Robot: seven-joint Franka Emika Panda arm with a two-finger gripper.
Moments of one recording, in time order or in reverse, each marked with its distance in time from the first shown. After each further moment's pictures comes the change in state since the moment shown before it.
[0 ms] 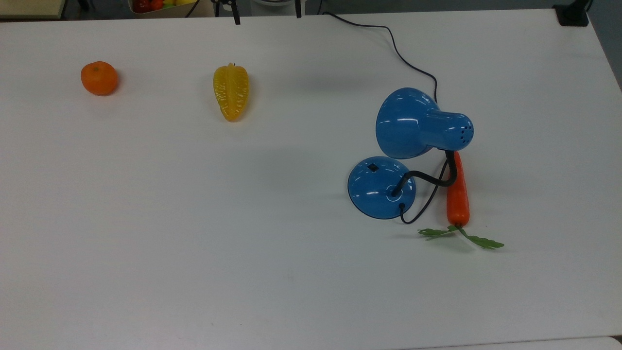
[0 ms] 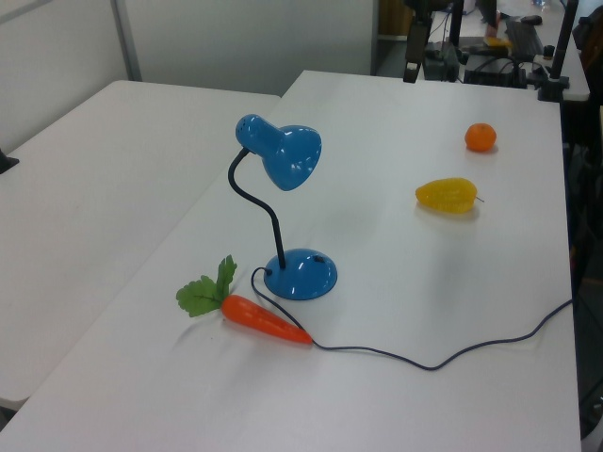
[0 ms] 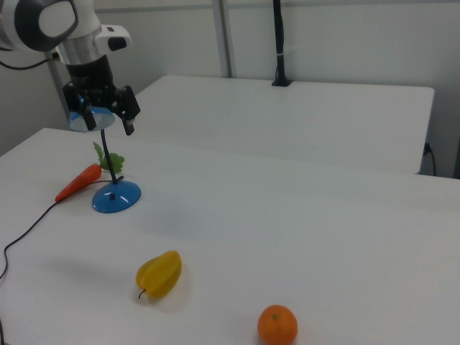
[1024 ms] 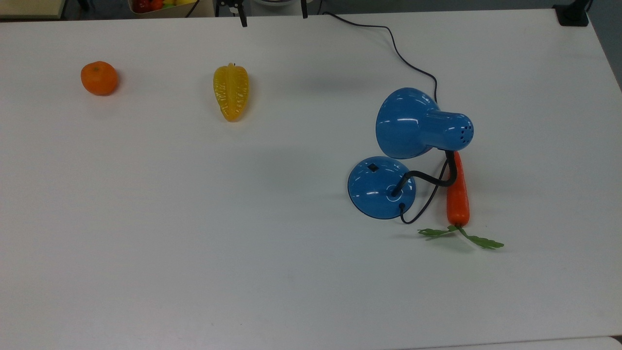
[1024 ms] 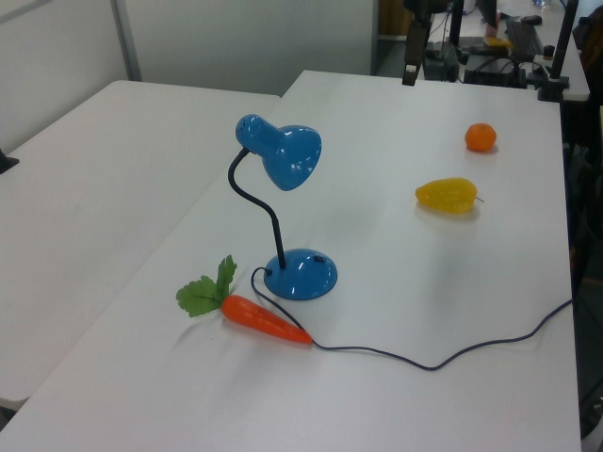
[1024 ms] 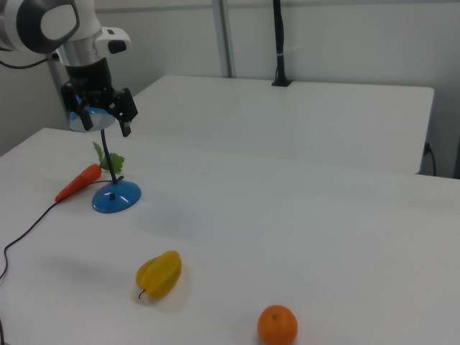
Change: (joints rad) arm 0.000 0.003 0.000 -0.004 0.039 0.000 -0.003
